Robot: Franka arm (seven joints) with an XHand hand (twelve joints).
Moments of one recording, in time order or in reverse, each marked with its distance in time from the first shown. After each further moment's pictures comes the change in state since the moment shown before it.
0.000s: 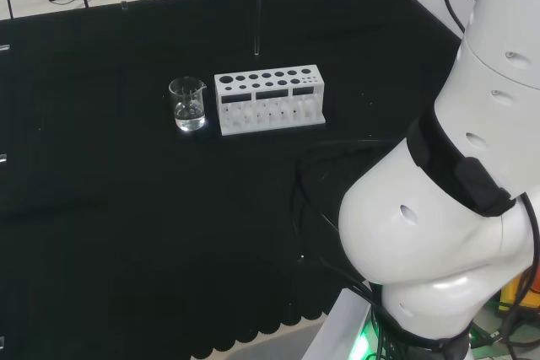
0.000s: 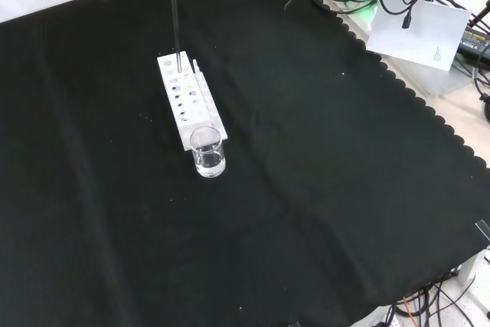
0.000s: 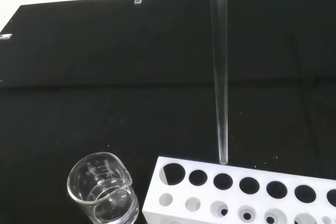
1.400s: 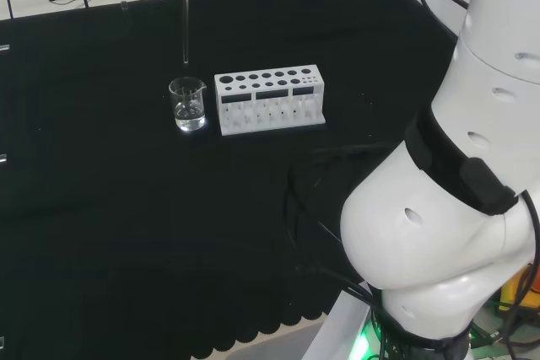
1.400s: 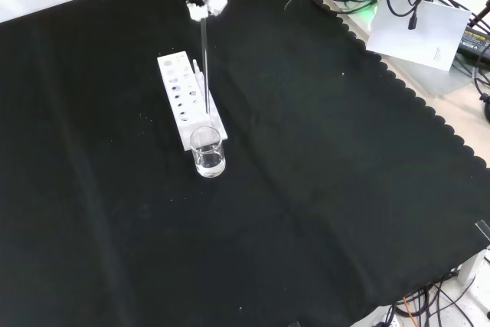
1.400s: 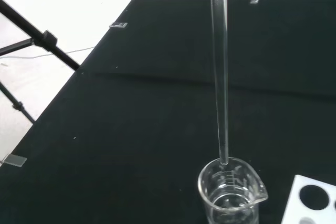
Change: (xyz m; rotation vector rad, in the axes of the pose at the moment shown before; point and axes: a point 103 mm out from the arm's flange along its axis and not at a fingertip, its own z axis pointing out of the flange) arm 0.111 0.012 0.003 0.004 0.022 -0.253
